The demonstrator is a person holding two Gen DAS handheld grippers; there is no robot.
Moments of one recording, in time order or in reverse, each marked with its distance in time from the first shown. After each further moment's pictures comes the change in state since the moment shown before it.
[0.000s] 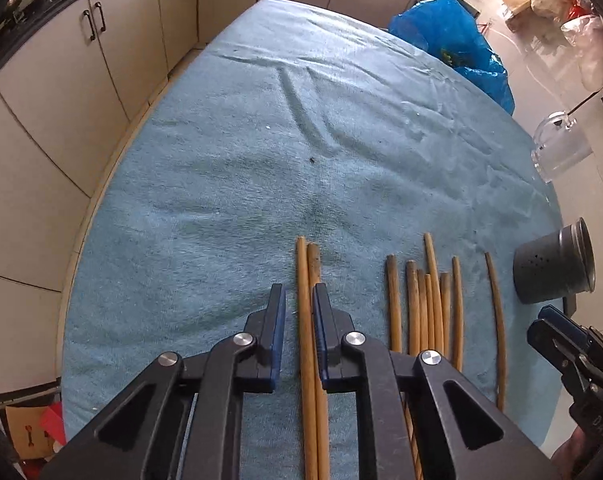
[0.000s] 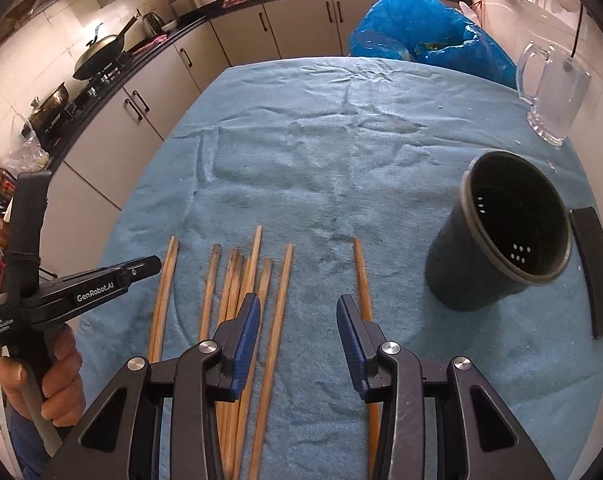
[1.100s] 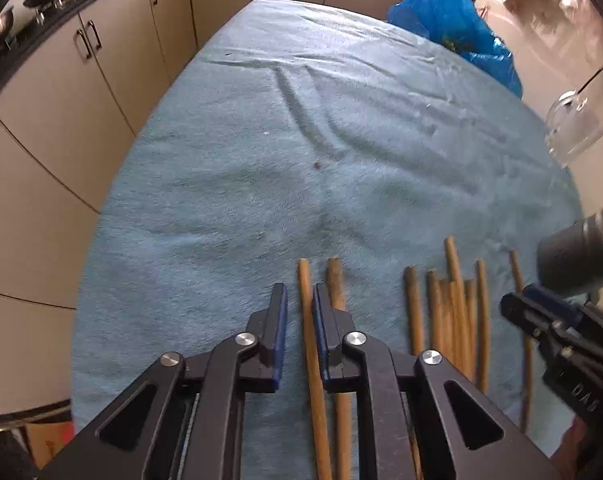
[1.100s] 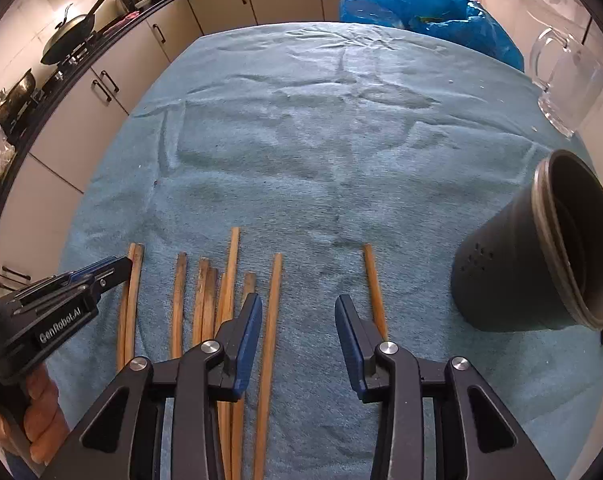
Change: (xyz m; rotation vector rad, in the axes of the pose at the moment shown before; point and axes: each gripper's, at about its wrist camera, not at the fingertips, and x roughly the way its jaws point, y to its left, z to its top) left arm 0.018 -0.007 0.009 0.071 -0.008 0.101; right arm 0.057 0.006 0.020 0.023 0.094 -0.082
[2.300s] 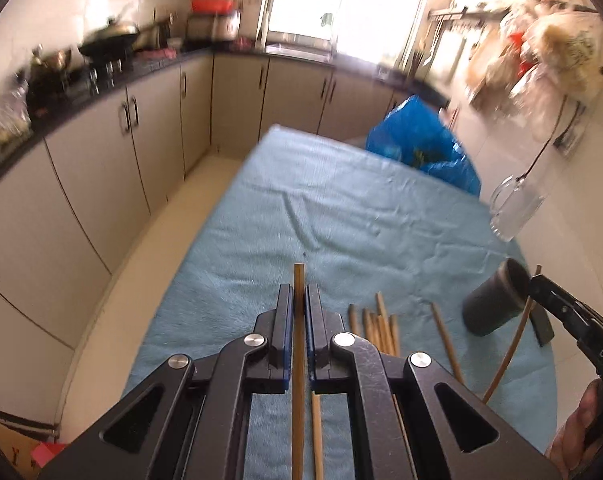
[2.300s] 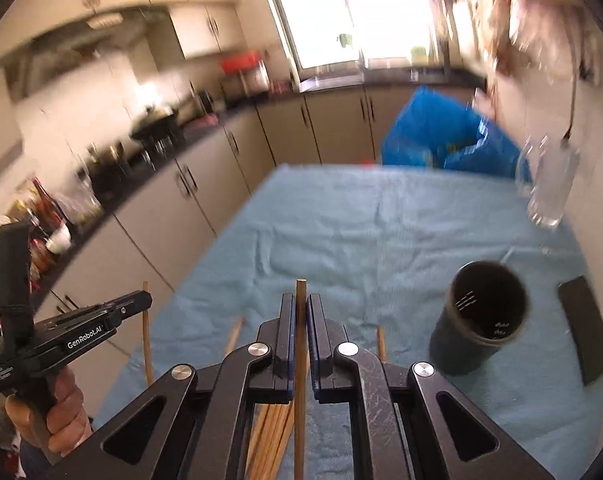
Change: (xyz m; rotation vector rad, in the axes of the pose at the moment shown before) left arm -0.155 0.007 -0.063 -0.067 -0.444 -0.055; right arm -0.147 0.000 -0.046 -0.086 -0.503 0.193
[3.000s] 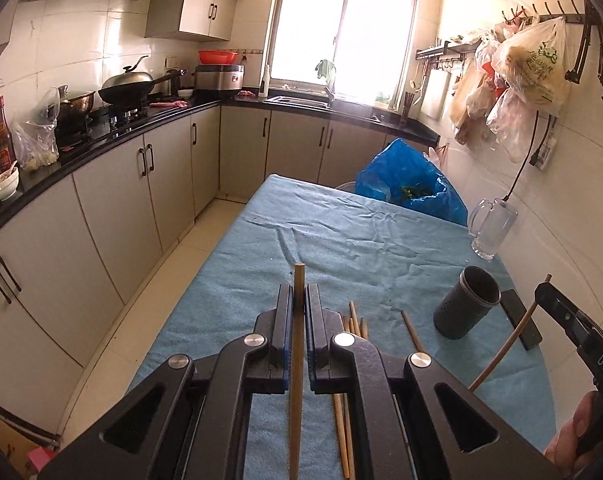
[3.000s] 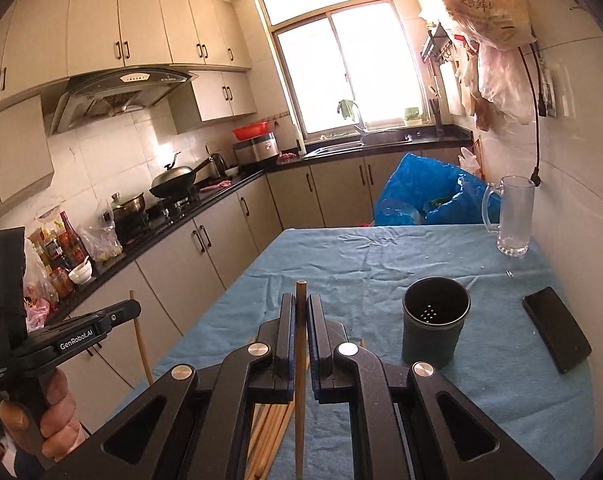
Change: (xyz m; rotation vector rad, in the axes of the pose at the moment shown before) left arm -0.070 -0.038 -0.033 0.037 -0.148 0.048; right arm -0.092 -0.007 -0.041 -0.003 -0.230 0.022
